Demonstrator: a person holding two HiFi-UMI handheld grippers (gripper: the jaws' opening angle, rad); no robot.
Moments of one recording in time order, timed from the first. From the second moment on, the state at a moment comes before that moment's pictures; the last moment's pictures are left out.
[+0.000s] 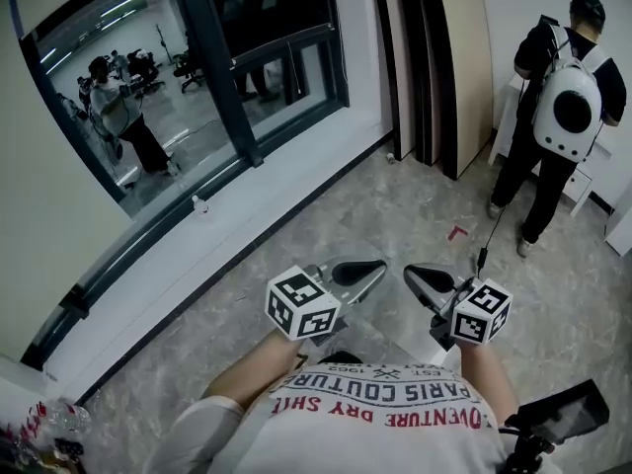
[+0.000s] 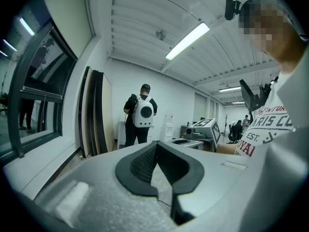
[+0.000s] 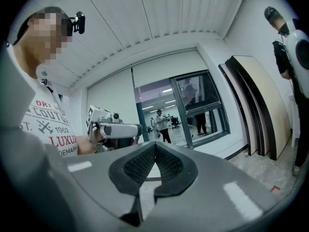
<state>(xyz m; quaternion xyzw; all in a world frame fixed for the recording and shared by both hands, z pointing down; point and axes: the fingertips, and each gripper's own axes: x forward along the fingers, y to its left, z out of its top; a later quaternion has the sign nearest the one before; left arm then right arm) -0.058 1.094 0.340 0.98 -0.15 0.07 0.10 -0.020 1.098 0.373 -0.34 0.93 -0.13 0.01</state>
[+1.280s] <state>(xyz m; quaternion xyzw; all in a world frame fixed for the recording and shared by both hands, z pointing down) -0.098 0.648 0.401 0.97 -0.16 0.06 0.16 -0.050 0.657 0.415 -0.35 0.92 -0.20 0.01</state>
